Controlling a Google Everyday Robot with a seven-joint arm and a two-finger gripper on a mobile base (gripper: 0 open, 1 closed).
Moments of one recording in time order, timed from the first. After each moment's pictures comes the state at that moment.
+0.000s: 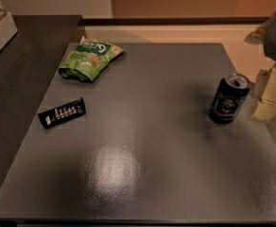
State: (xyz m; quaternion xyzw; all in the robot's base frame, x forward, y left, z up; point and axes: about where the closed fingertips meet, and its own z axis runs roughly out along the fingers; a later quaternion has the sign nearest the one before) arm 0.438 -0.217 0.976 -0.60 0.78 -0.03 0.16
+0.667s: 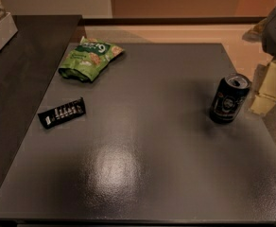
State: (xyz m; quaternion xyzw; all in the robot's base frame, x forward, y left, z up) arm 0.451 -0.218 0.974 -0.60 0.78 -0.02 0.17
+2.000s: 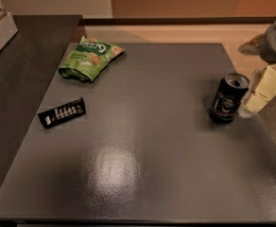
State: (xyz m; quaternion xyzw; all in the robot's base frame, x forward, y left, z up) arm 0.482 -0.231 0.937 -0.58 0.78 0.07 0.20
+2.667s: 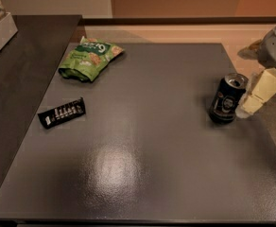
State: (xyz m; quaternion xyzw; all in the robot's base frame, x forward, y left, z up) arm 0.495 -0.240 0.918 -0.57 0.79 0.09 0.21
